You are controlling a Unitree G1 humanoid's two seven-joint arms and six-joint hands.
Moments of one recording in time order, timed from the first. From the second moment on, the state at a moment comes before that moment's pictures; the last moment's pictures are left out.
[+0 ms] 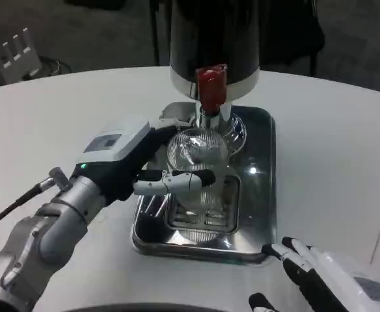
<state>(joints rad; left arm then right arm) -0.72 0.51 -0.23 0.57 0.55 -0.39 -0.01 0.32 0.05 0.21 -0.96 -1.27 0.21 0.80</state>
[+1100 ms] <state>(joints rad) -0.48 0.49 0.12 0.12 0.03 -0.40 -0.07 0.31 0.05 0.20 -0.95 -1.26 0.22 0.80</state>
